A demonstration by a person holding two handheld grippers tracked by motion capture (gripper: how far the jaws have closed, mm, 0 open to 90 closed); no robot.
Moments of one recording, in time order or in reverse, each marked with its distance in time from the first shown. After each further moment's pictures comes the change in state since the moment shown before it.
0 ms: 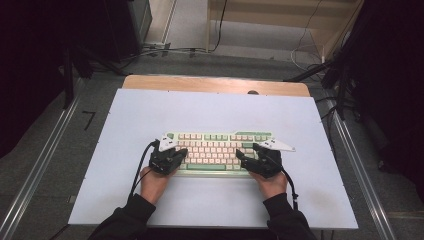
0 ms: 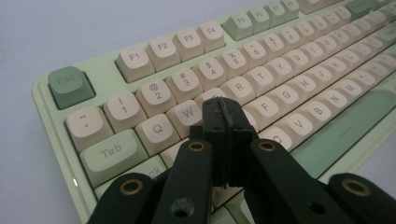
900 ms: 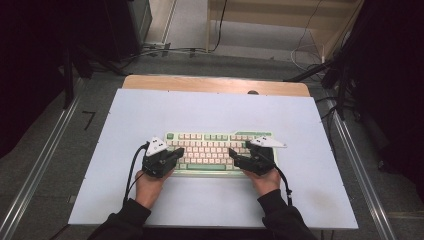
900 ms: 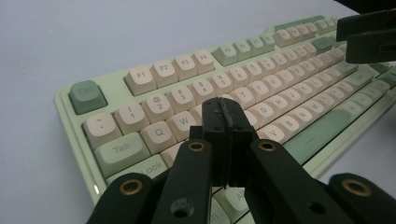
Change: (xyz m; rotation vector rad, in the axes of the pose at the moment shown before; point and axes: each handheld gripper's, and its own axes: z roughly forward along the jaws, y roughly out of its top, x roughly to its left) left arm 0.003 -0.004 -0.020 -0.104 -0.048 -0.032; right arm 0.012 0.006 0.013 0.009 0.036 -0.030
